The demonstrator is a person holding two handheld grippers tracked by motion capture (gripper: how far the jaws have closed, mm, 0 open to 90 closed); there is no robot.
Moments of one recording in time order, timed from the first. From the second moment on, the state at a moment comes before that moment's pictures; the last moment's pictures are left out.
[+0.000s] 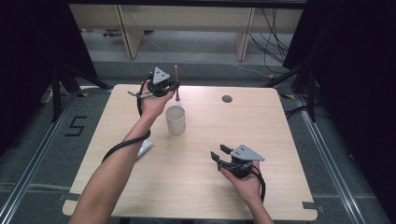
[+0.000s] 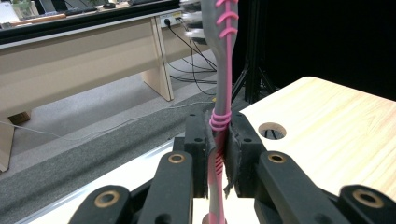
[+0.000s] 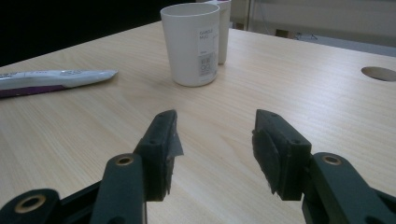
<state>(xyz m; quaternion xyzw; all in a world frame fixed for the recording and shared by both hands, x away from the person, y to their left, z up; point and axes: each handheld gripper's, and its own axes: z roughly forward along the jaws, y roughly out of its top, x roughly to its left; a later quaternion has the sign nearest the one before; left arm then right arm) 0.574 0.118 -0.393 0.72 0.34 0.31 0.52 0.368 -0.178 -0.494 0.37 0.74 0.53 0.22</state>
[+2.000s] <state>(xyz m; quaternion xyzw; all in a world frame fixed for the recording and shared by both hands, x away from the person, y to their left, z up) 0.584 0.115 -0.415 0.74 0.36 0.28 0.49 0.369 -0.176 -0.495 0.35 0.74 0.52 0.23</state>
